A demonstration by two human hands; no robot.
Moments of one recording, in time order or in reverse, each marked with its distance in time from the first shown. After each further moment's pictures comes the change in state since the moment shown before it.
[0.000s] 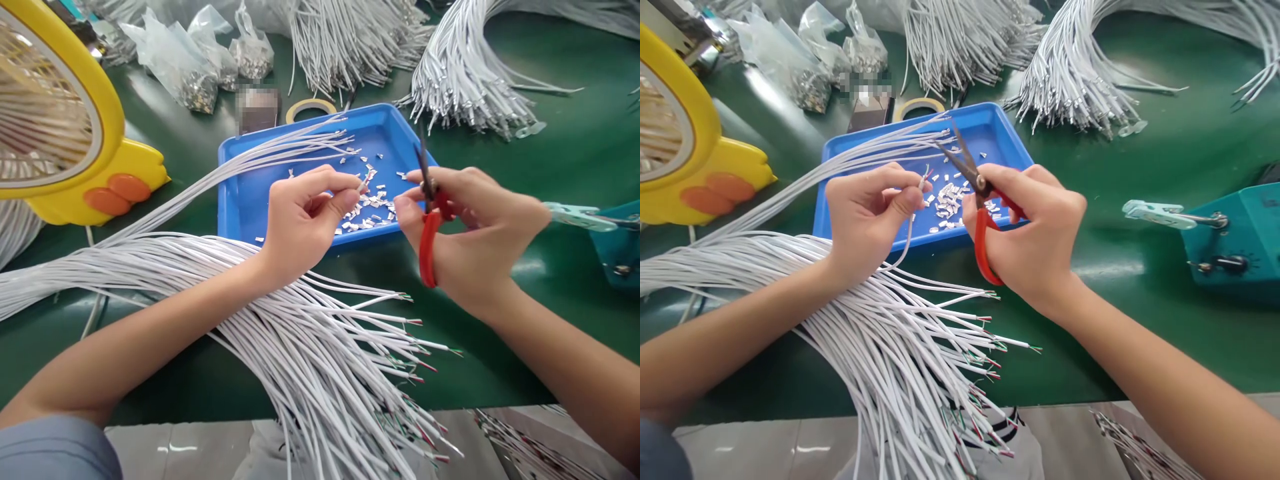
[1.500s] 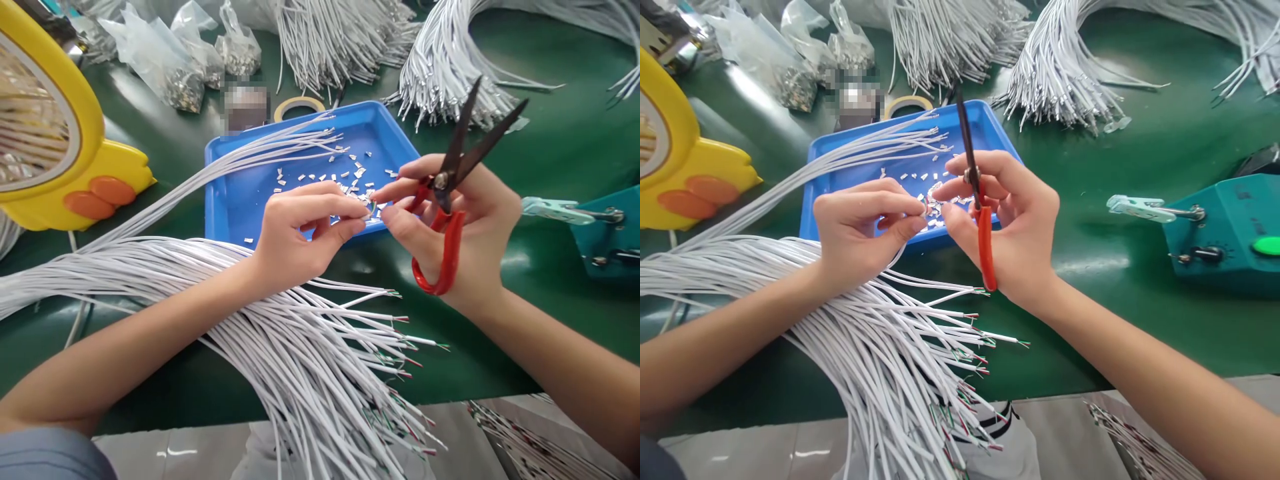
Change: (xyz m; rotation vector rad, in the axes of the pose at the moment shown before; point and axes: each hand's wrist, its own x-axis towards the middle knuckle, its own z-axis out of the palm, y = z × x) left_hand -0.002 0.007 0.001 0.021 -0.131 0.112; right_hand -0.001 -0.012 -0.002 0.618 -0.128 0.125
